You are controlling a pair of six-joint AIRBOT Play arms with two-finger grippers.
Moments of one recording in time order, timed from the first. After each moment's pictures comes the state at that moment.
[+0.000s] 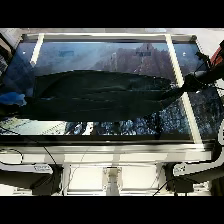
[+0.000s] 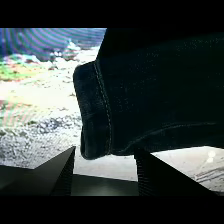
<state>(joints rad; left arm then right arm) 0.68 -1.55 1.32 1.52 -1.21 -1.01 -0.38 -1.57 1.68 -1.14 1.70 1.24</state>
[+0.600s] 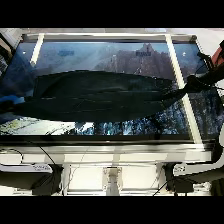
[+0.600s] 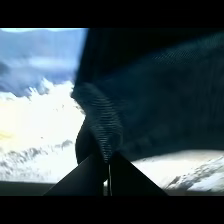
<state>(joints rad) 0.77 -1.52 1.40 1.30 -1.29 -0.92 -0.40 -1.54 1.68 -1.15 1.74 1.22</state>
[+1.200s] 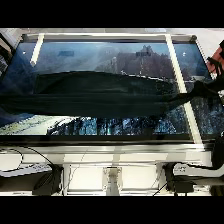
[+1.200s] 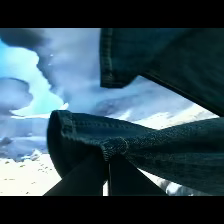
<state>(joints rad) 0.94 -1.39 1.44 0.95 -1.35 -0.79 -0.51 -1.40 1.44 -1.20 1.63 1.15</state>
